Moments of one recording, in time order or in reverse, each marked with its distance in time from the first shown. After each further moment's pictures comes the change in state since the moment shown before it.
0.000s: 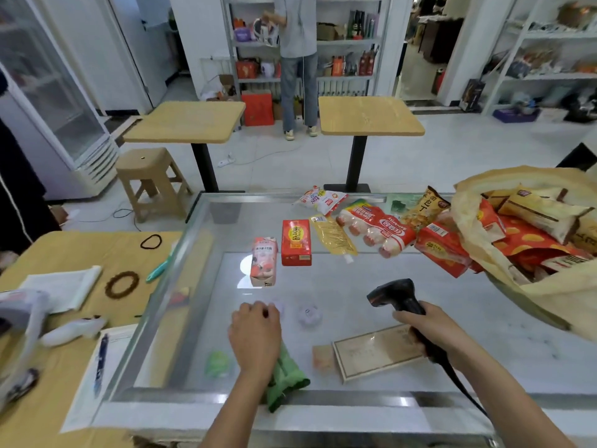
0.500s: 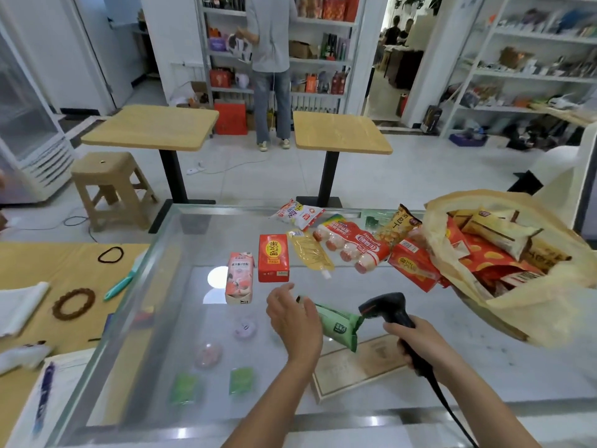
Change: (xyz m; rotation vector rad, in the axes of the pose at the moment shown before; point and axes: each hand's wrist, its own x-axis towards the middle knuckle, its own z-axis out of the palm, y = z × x) left_hand -0.007 0.093 0.049 -0.555 -0.050 -0.001; right_hand -0.001 0.004 -0.013 0.089 0.082 0.008
